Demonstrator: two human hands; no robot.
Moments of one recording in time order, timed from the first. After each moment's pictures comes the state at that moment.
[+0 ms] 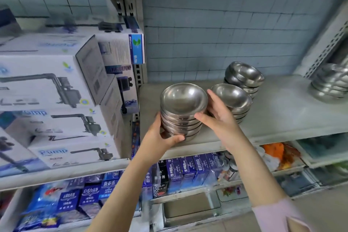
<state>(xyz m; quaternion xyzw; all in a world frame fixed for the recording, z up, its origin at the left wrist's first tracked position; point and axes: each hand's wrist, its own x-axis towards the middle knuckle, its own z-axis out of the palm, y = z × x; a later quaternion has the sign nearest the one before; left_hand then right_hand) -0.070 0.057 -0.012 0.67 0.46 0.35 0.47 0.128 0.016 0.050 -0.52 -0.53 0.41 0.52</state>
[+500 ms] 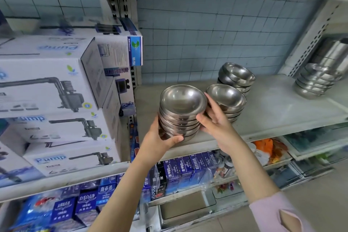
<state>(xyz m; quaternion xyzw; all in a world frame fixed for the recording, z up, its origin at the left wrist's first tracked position) -0.073 0.061 -0.015 0.67 0.44 0.35 0.48 0.122 0.010 0.041 -0.54 -0.51 0.42 0.52</state>
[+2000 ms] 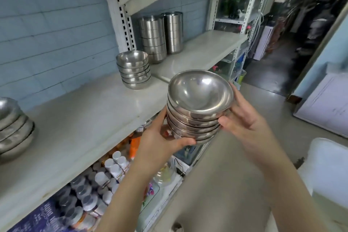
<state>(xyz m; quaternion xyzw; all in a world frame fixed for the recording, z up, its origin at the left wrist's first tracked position) 0.450 -0.131 0.050 0.77 0.20 0.21 0.57 0.581 -0.303 0.072 -0.60 -0.37 0.17 0.69</state>
